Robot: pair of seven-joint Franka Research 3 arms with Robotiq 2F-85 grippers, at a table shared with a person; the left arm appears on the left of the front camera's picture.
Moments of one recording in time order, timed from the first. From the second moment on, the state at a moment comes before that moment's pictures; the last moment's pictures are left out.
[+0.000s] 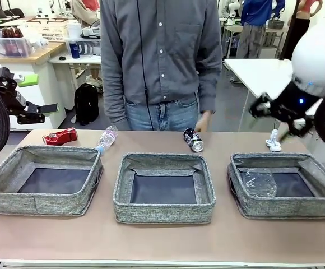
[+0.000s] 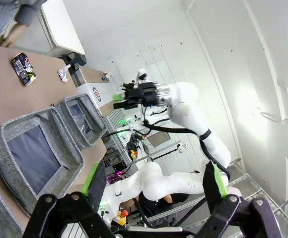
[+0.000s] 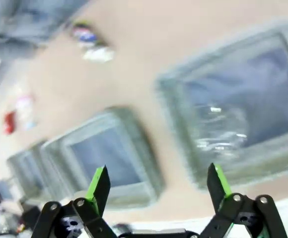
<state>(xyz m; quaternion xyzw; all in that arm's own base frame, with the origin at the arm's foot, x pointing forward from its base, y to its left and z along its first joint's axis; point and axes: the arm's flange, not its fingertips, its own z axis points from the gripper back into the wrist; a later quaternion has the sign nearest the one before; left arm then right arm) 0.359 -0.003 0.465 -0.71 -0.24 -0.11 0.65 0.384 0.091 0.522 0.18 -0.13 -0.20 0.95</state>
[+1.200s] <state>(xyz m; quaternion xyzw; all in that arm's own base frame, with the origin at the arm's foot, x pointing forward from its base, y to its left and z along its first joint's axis) 0.359 -0.003 0.465 -0.71 -0.24 -0.11 0.65 0.379 0.121 0.576 0.38 -0.18 -0.07 0.91</state>
